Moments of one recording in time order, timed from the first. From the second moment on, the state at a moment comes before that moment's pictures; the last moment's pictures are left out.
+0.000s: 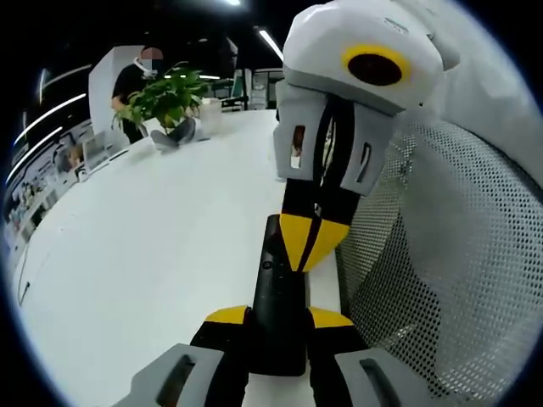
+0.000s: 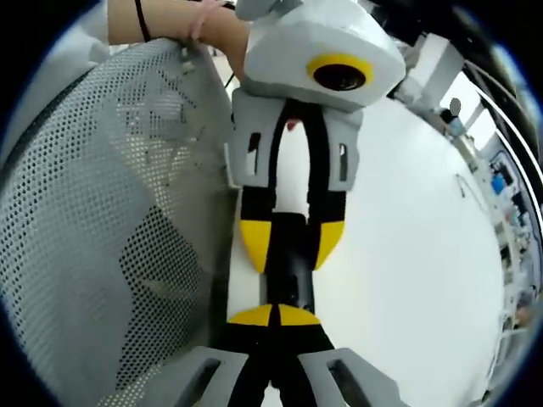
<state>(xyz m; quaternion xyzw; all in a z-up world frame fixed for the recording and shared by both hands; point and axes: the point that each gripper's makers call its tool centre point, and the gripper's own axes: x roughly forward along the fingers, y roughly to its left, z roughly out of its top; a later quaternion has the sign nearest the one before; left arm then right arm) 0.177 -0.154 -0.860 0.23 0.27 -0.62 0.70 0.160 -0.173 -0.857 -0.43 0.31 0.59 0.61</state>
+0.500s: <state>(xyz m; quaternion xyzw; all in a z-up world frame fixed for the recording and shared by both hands) 0.177 -0.154 -0.860 0.22 0.27 -0.62 0.70 0.180 -0.174 -0.847 -0.35 0.35 0.58 0.65</state>
